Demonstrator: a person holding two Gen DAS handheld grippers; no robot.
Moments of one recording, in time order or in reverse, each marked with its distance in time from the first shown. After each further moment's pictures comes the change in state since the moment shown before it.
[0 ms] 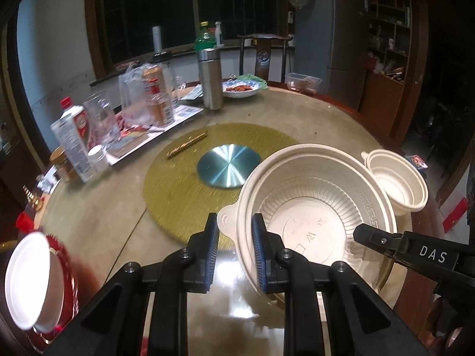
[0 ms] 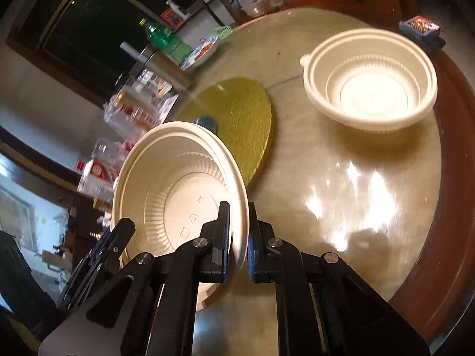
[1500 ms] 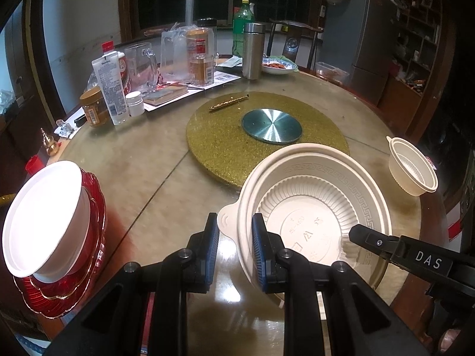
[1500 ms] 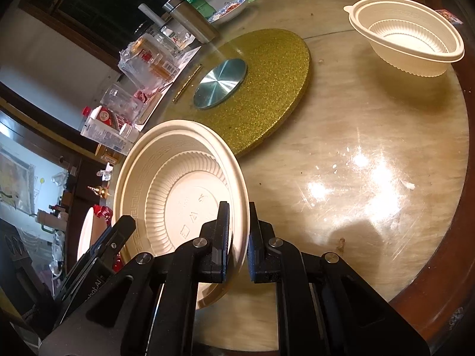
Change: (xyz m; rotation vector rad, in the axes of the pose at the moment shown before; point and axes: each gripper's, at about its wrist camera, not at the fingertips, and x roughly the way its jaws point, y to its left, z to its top) left arm -0.016 0.060 -0.049 -0.138 0.087 0.013; right arm 0.027 0.028 -0.056 -0.107 0.117 0.013
